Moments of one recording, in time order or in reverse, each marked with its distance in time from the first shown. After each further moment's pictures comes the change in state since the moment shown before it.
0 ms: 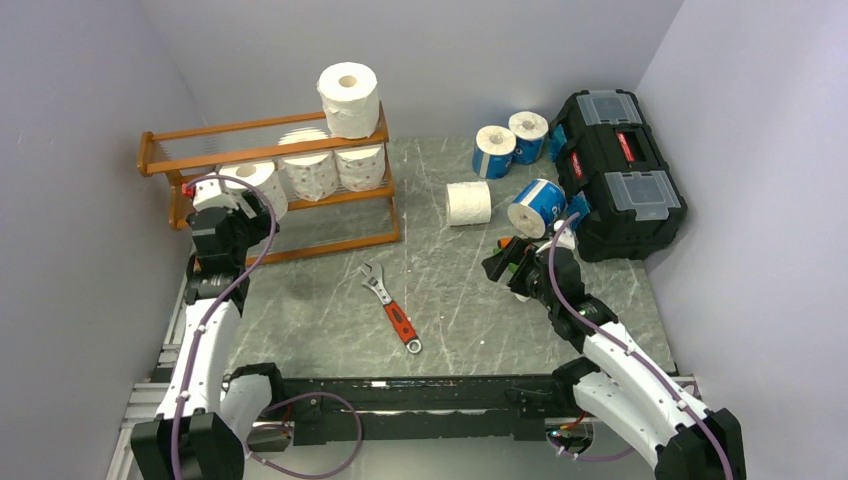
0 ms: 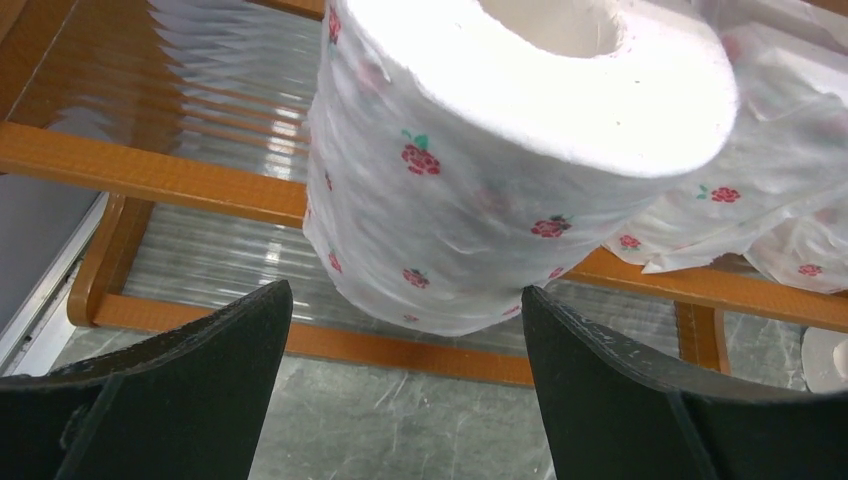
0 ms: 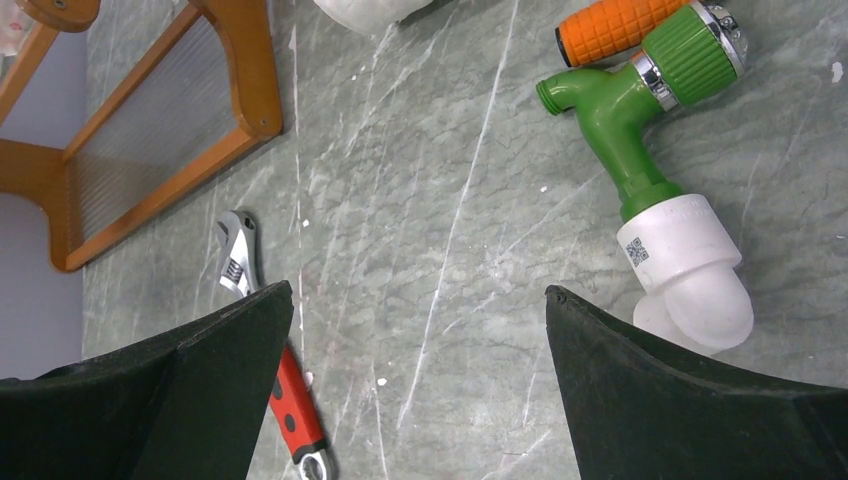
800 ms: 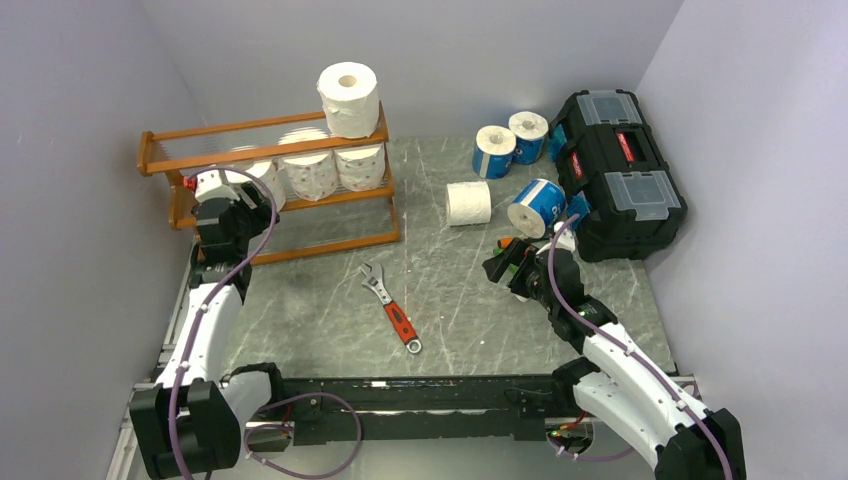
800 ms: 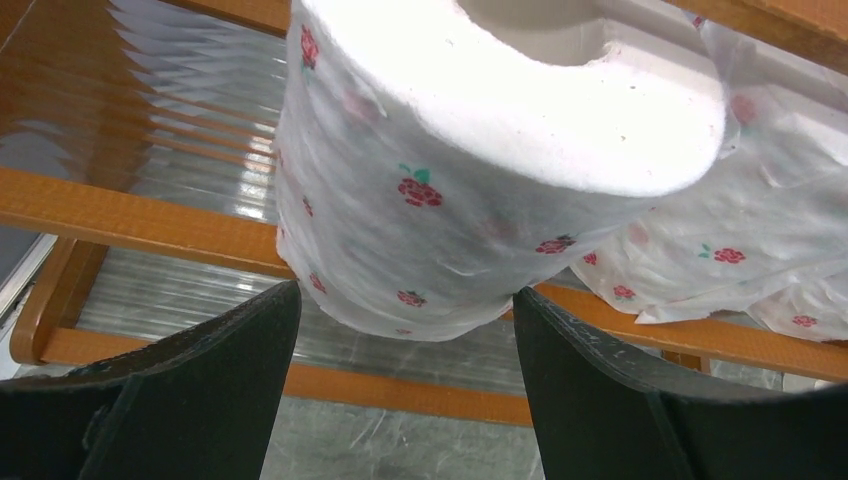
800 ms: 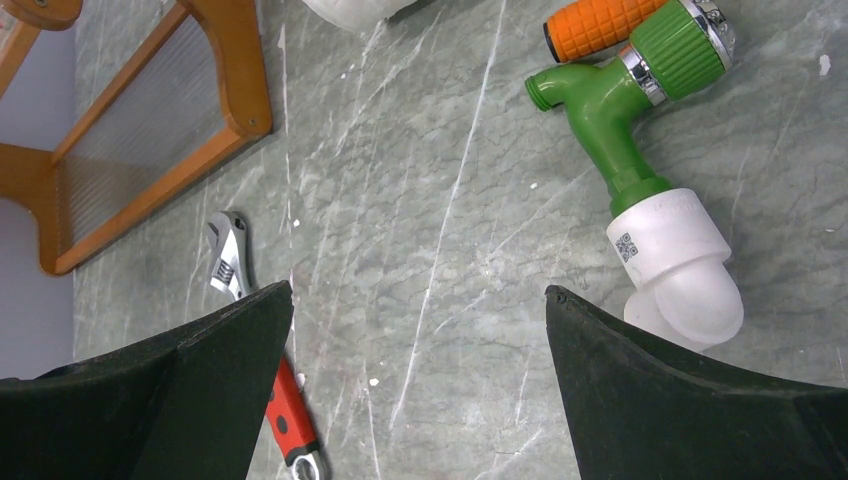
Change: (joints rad) left arm 0.000 0.121 0.010 0.127 0.005 -0.043; right arm 0.000 -0.006 -0.012 0.000 0.011 0.000
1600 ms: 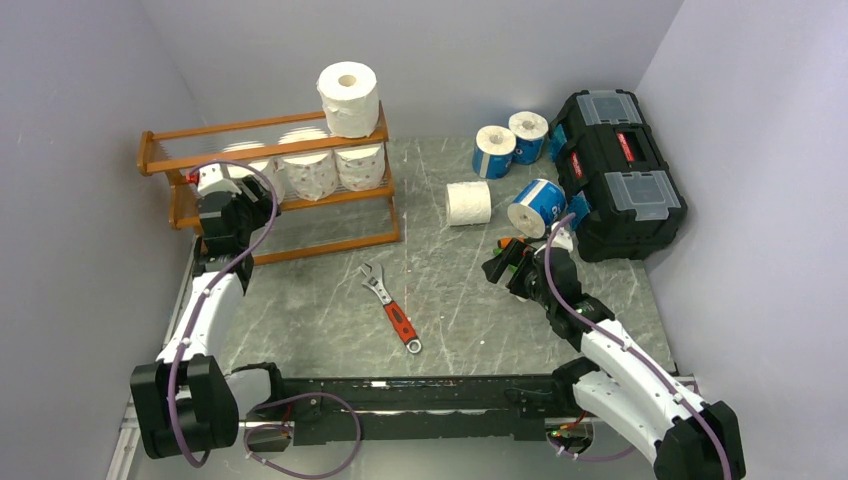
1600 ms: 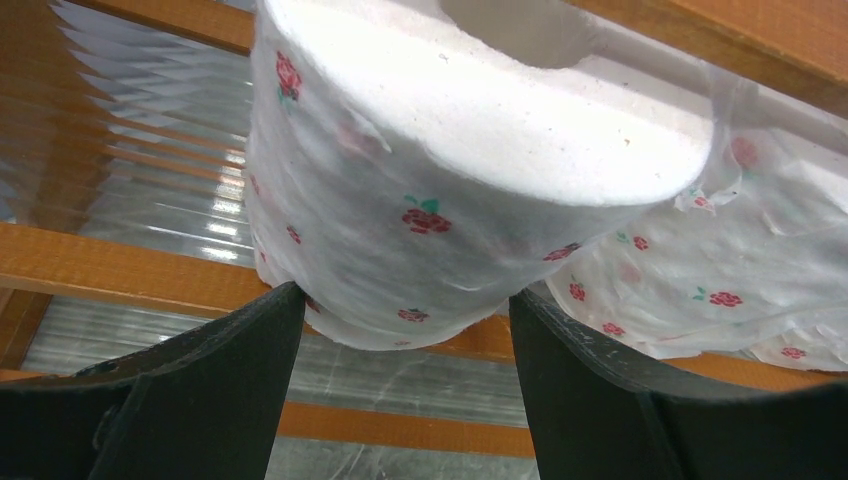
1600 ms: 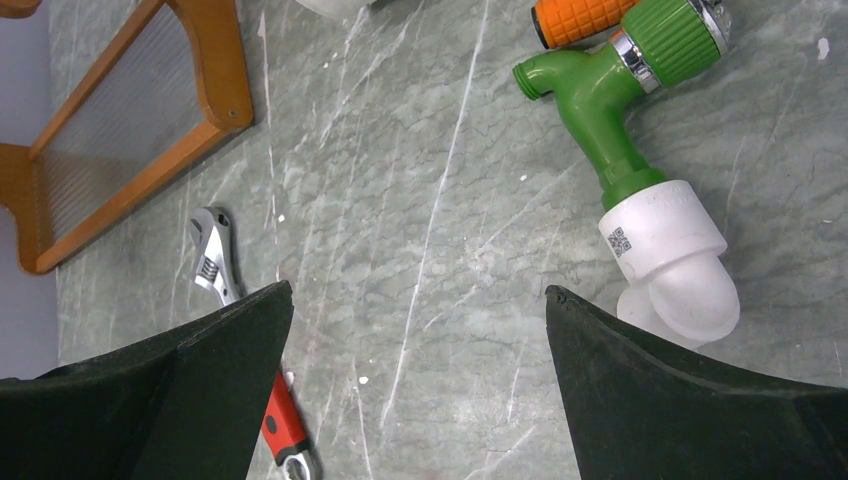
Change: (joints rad) left arm 0.000 0.099 0.017 0.098 0.032 -0.031; right arm 0.000 0.033 0.000 0.002 0.000 0.000
